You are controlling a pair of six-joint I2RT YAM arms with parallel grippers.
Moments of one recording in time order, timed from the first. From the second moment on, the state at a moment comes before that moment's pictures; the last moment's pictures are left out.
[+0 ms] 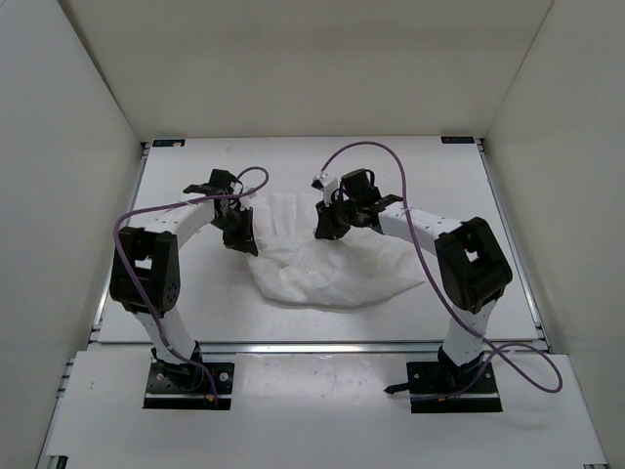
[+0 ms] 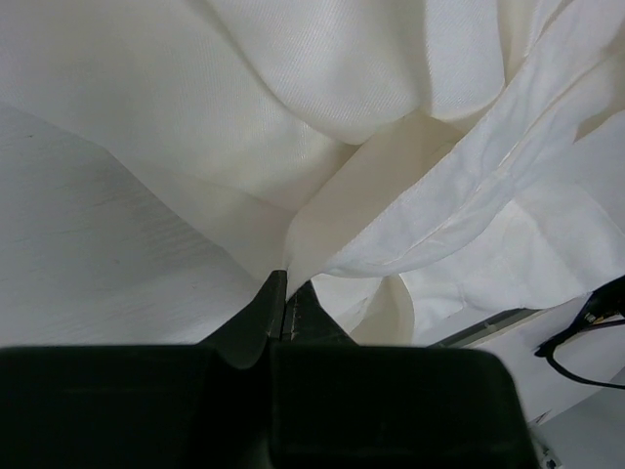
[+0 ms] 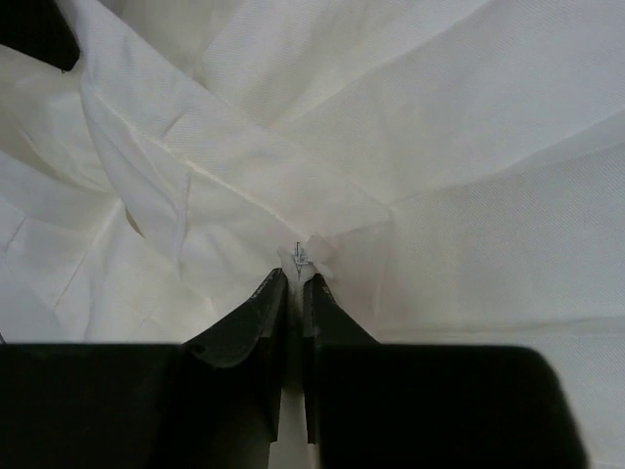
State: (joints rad) left arm -0.21 1.76 1.22 -0.76 0.38 -0.20; right arm 0.55 1.85 1.25 -0.19 -0.50 -0.09
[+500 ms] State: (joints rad) left arm -0.17 1.86 1.70 -0.85 0.36 -0.20; right arm 0.27 1.65 1.50 -0.20 -0.61 0.06
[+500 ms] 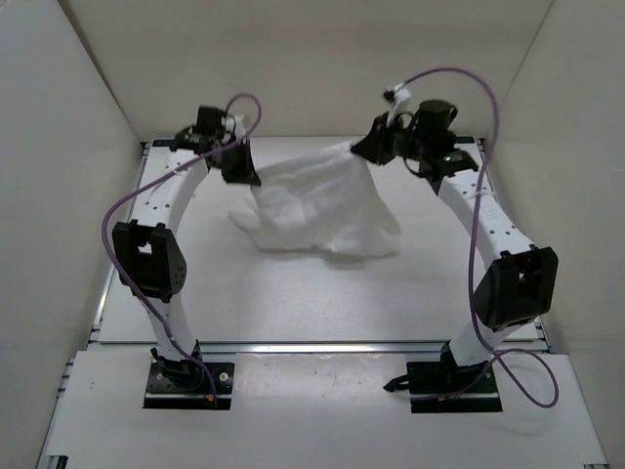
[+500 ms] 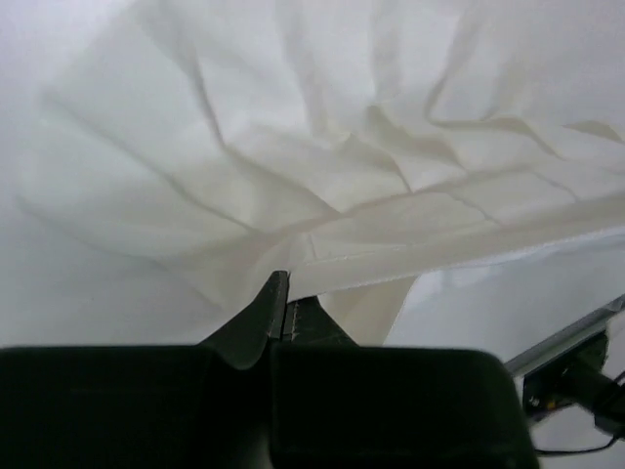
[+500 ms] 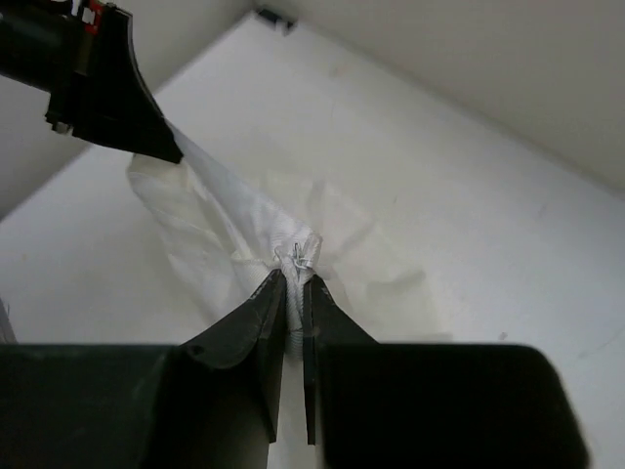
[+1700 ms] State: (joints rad) left arm -0.38 1.38 0.94 -0.66 0.04 -0.23; right arm 0.27 1.10 0.66 -0.18 -0.55 0.30
